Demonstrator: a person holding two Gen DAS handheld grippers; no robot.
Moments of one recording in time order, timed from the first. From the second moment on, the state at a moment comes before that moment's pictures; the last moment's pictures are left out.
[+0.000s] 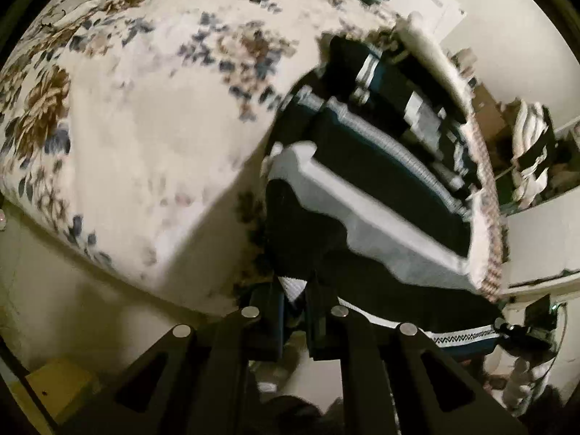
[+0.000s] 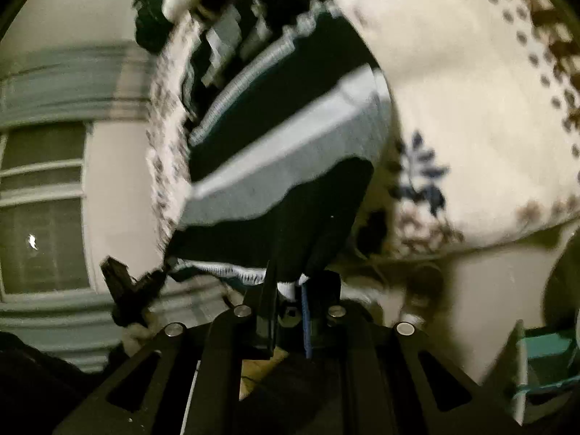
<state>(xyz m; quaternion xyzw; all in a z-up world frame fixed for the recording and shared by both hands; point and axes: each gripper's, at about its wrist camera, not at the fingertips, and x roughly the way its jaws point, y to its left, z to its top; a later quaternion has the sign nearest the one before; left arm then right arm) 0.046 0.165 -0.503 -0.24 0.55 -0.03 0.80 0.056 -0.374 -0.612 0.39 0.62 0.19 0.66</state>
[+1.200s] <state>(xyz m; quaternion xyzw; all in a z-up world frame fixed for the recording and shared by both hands) 0.521 0.167 -0.523 -0.29 0.54 -0.05 0.79 0.528 -0.423 -0.609 0.43 0.56 0.00 0.71</state>
